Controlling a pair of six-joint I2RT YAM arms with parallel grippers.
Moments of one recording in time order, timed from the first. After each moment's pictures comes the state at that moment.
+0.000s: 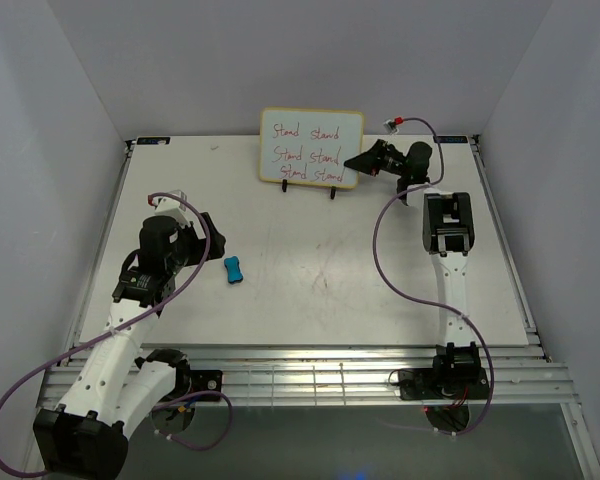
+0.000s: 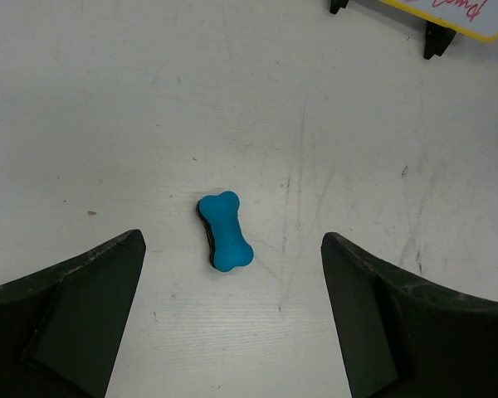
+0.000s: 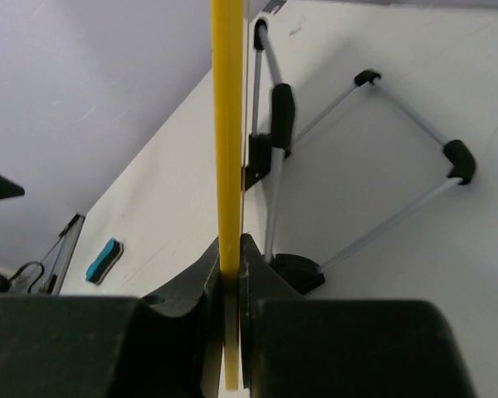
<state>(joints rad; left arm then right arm) -0.20 0.84 0.73 -0.39 -0.01 -0.35 0.07 2.72 2.00 0.97 -1.15 0.94</state>
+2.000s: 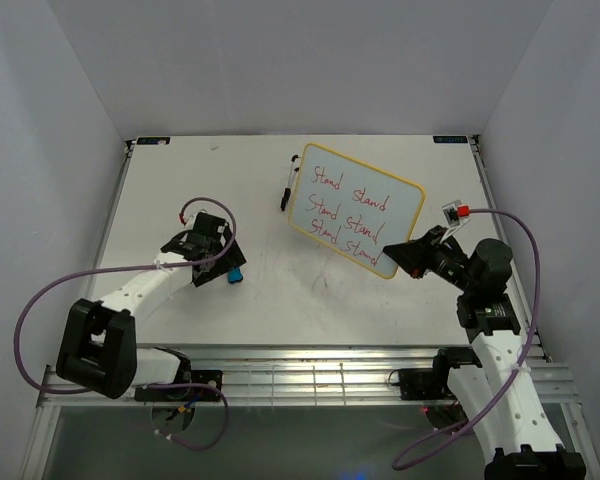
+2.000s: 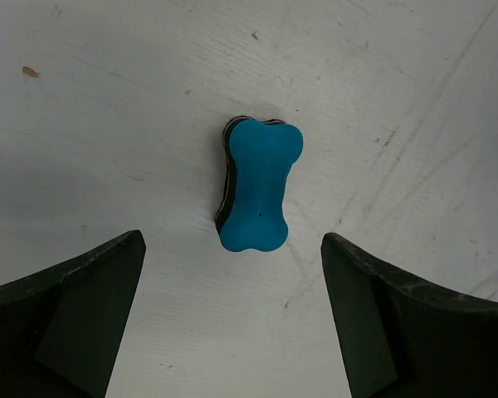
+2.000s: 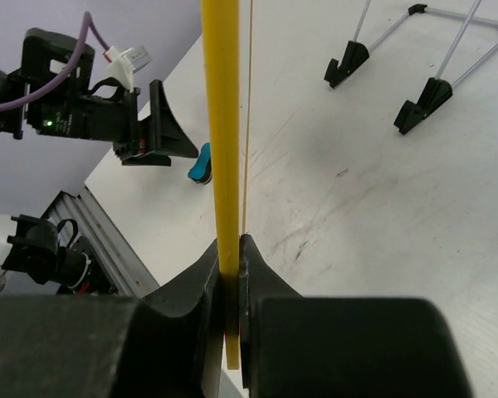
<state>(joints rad) -0.33 1.27 0.75 -0.49 -0.18 -0.72 0.06 0.63 0.50 0.05 -0.80 0.47</state>
